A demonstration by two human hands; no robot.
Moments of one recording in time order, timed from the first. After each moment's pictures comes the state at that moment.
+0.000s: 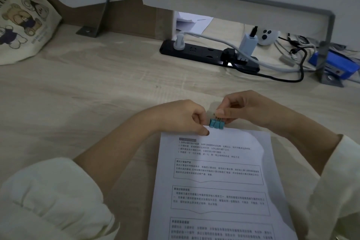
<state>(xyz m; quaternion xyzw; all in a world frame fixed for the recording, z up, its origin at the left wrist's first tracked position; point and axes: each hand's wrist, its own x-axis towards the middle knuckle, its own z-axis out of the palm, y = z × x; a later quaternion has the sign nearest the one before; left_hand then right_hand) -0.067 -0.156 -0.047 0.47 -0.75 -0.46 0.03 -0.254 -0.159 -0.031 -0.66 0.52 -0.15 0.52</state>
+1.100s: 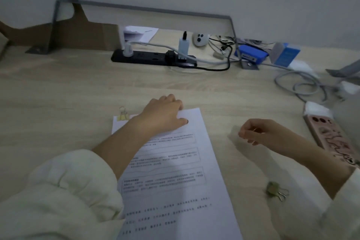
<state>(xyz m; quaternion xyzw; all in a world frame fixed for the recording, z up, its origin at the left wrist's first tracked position) -0.148 -0.114 -0.051 0.49 -0.86 -0.16 -0.02 -0.386 -0.015 -0.028 -0.58 0.71 -0.14 0.37</state>
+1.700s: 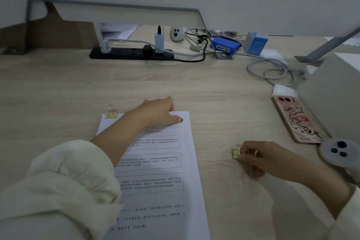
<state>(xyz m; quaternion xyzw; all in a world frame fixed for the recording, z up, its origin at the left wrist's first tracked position) -0.184 -0.079 -0.048 0.50 -0.83 -0.24 -0.06 -0.413 0.083 -0.038 -0.60 0.72 -0.04 0.35</state>
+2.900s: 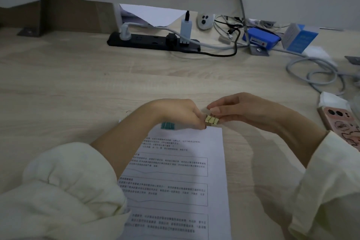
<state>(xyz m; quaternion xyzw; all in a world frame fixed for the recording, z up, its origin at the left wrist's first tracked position) -0.177 -0.103 -0.038 0.43 -0.78 -0.45 -0.11 -0.357 -0.068 -0.034 -0.51 0.58 -0.22 0.60</state>
